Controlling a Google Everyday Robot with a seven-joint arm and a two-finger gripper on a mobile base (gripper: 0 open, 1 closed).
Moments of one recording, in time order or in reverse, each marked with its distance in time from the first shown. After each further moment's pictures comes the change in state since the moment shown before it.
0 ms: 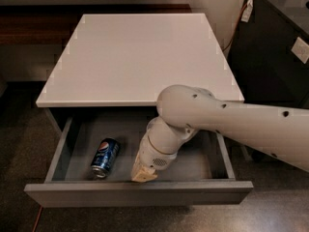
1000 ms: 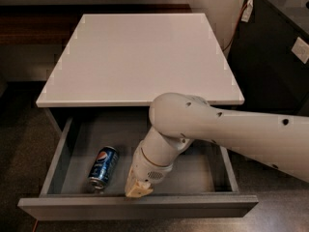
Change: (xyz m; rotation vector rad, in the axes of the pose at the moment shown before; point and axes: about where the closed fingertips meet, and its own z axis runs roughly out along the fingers) arm -0.012 0.042 0.009 -0.073 0.005 -0.034
